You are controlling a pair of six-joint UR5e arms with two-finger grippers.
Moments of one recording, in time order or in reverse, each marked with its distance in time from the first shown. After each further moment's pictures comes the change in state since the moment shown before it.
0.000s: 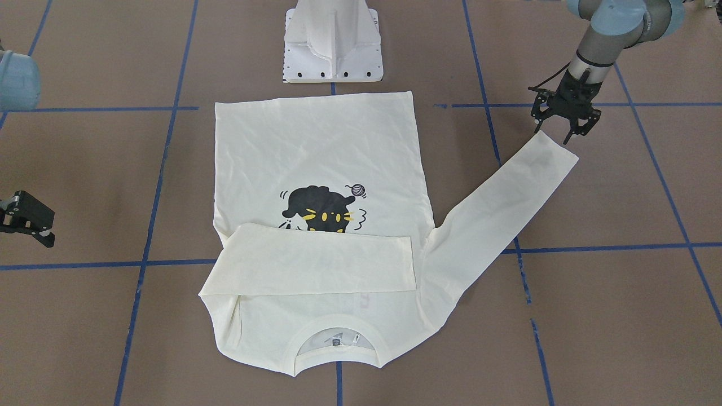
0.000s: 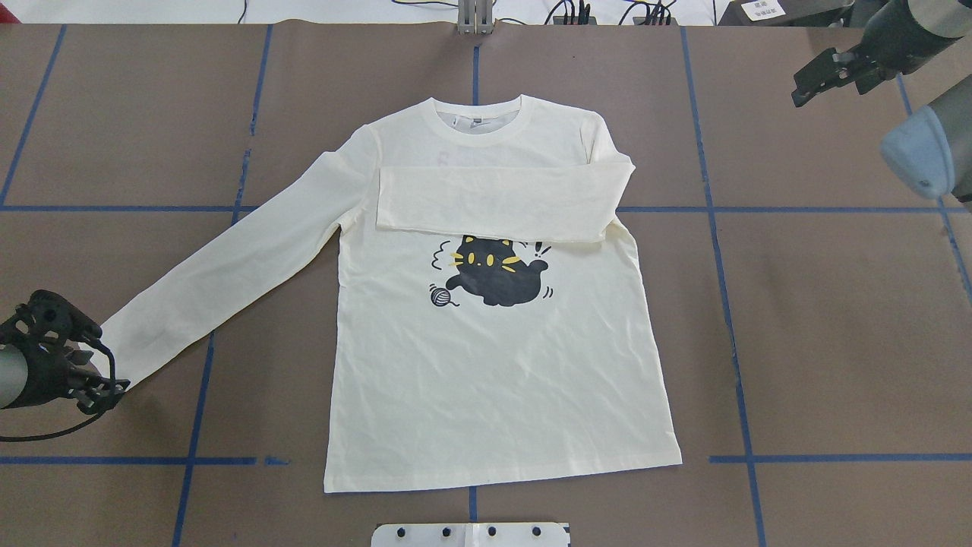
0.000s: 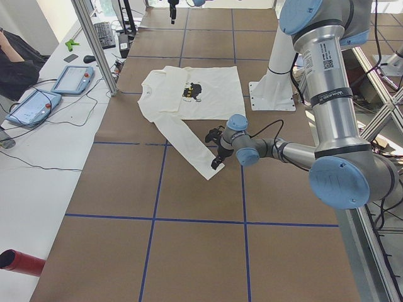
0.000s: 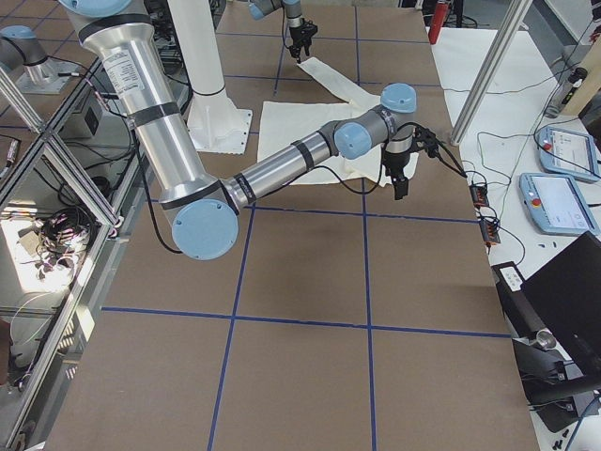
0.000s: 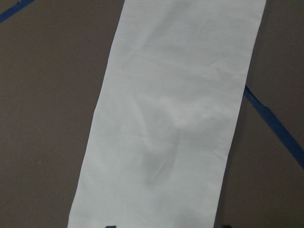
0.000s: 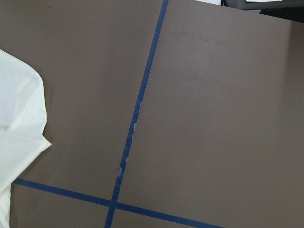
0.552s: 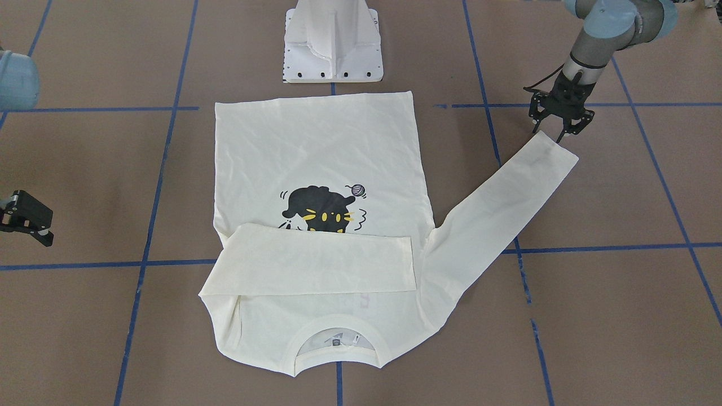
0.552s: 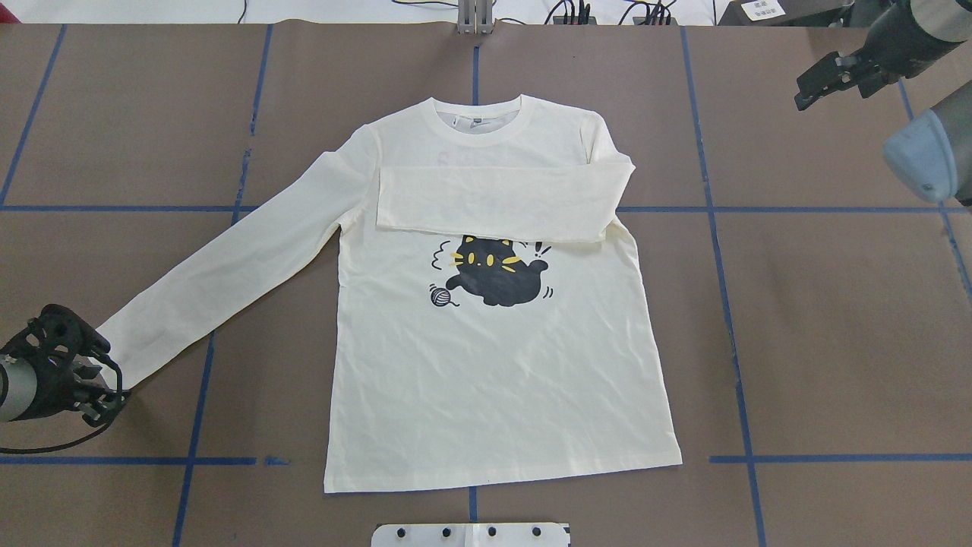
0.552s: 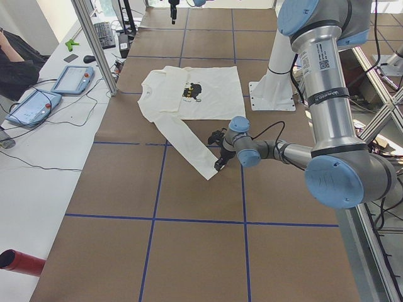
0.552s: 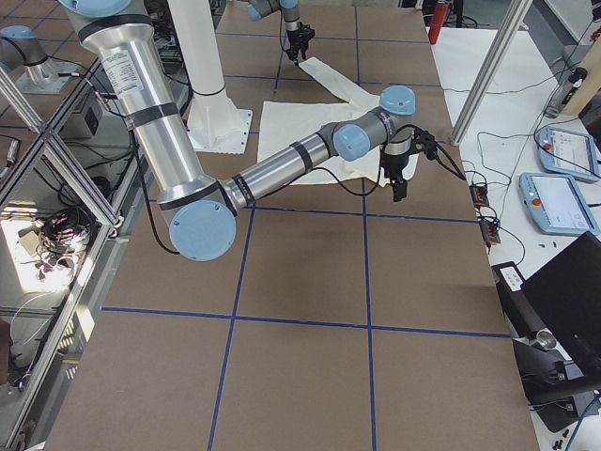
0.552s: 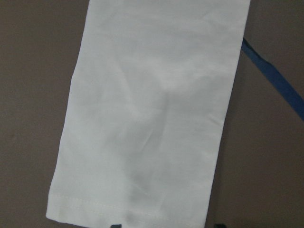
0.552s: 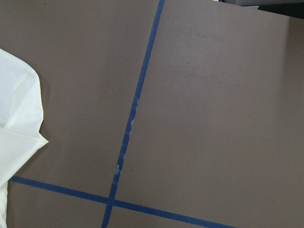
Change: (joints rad) left arm 0.033 0.001 0.012 0.001 0.012 0.000; right arm 0.000 -0.009 0.004 0.000 0.000 0.000
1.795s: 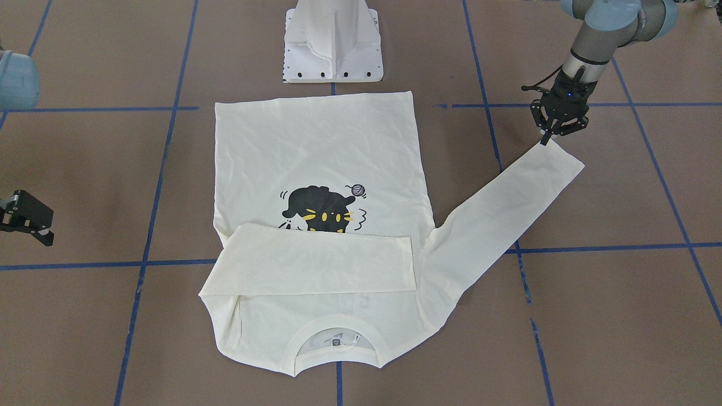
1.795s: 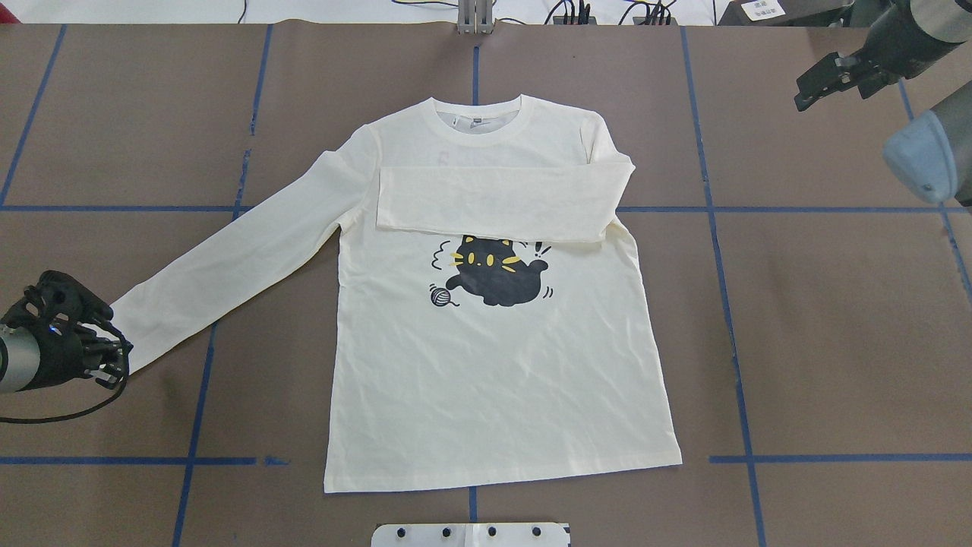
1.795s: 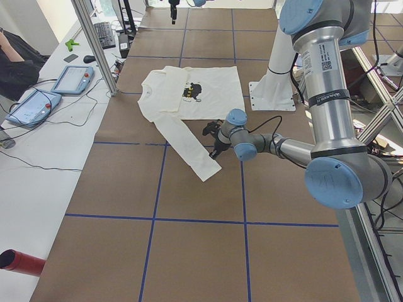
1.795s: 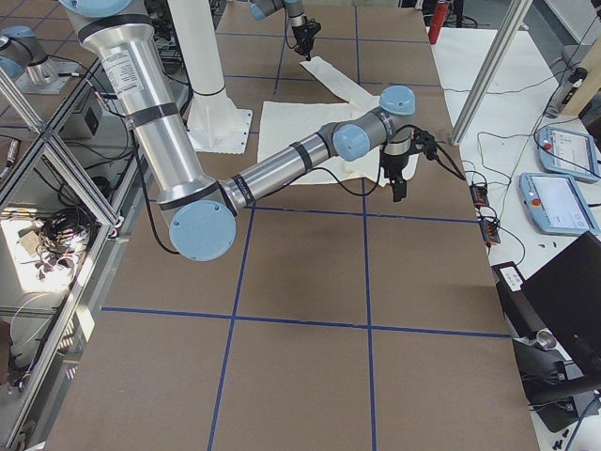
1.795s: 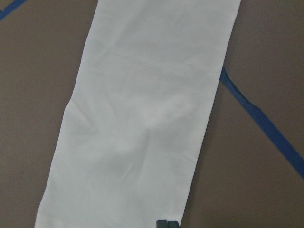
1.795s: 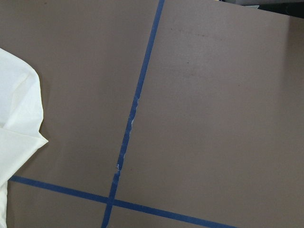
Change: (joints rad) left arm -0.075 -0.049 -0.042 0.003 0.026 0.011; right arm -0.001 -0.001 0.000 0.000 0.000 0.000
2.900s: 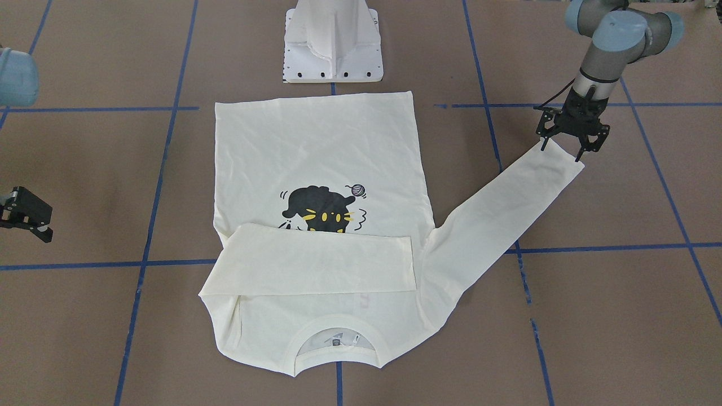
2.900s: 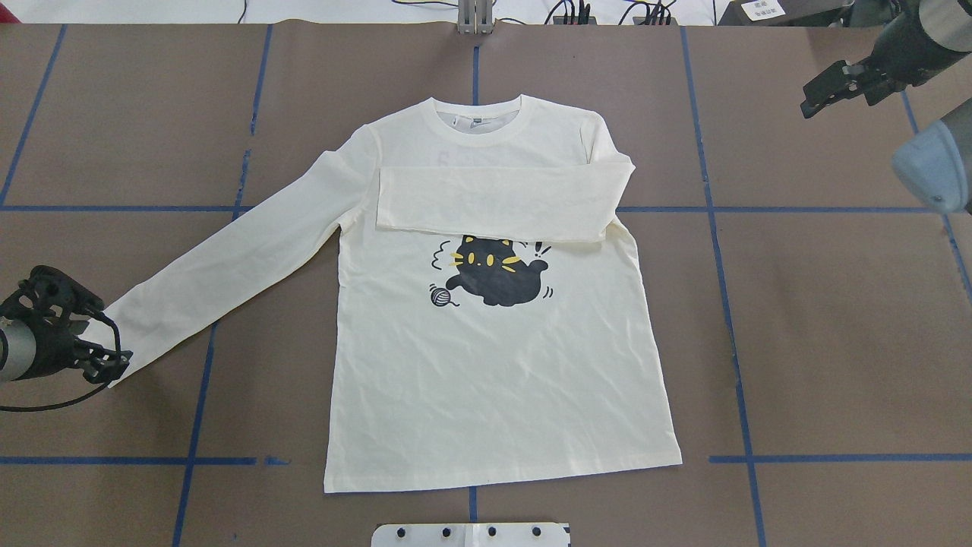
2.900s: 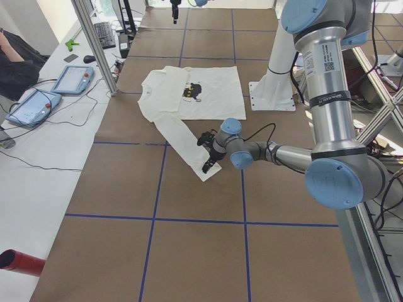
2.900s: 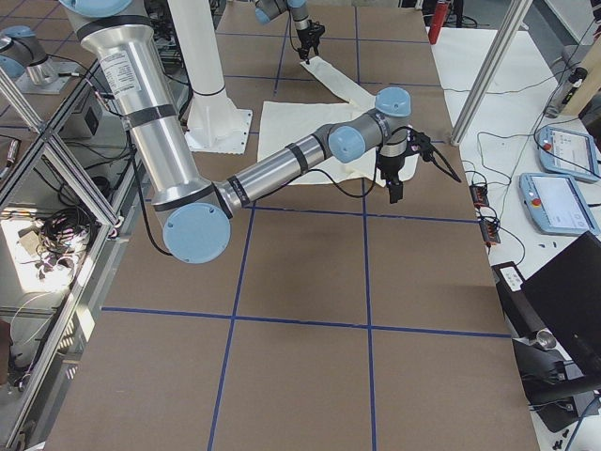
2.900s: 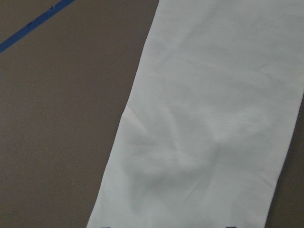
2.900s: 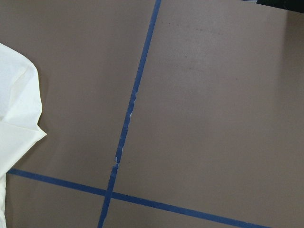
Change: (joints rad) left arm -0.026 -0.010 0.102 -0.018 -0.003 0.002; right arm -0.001 -0.034 0.034 0.000 0.000 0.001
